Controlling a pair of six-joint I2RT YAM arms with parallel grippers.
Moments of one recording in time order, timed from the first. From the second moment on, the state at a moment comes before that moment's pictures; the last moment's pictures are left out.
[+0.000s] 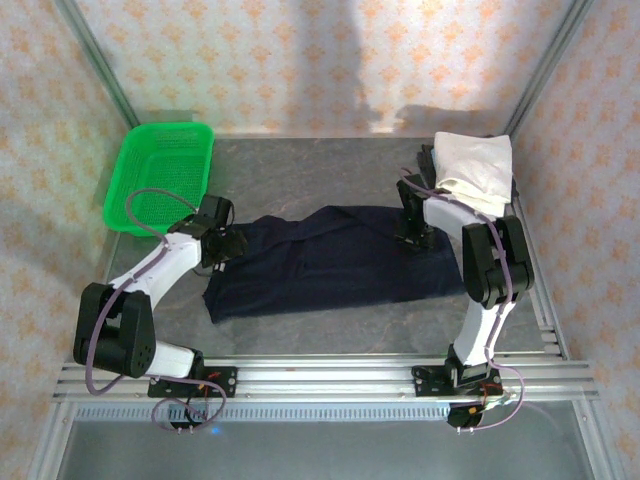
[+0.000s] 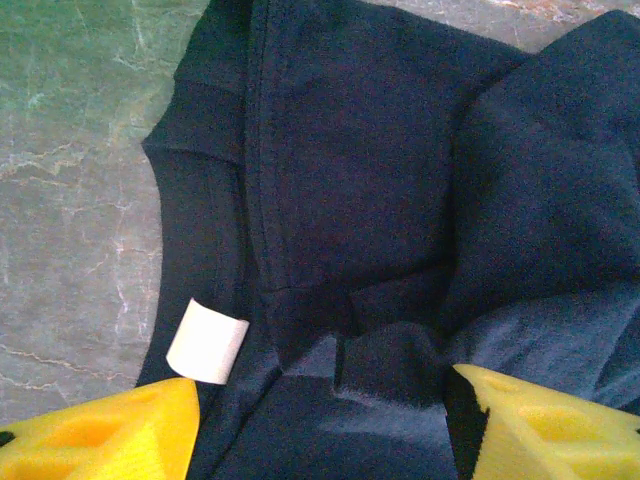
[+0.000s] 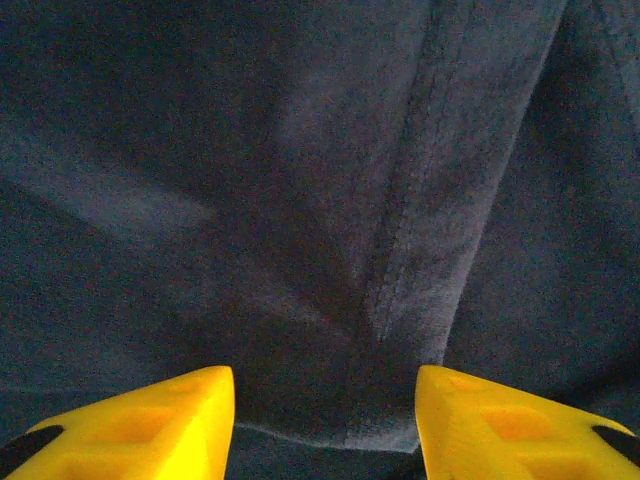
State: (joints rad) left arm -0.15 1.40 0.87 -0.64 -0.08 -0.53; right arm 0.24 1.85 1.21 -0.74 0.12 0.60
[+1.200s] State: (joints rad) left arm -0.13 1.48 0.98 -0.62 -0.02 -0.50; right arm 0.23 1.73 1.26 -0.86 0.19 0.55
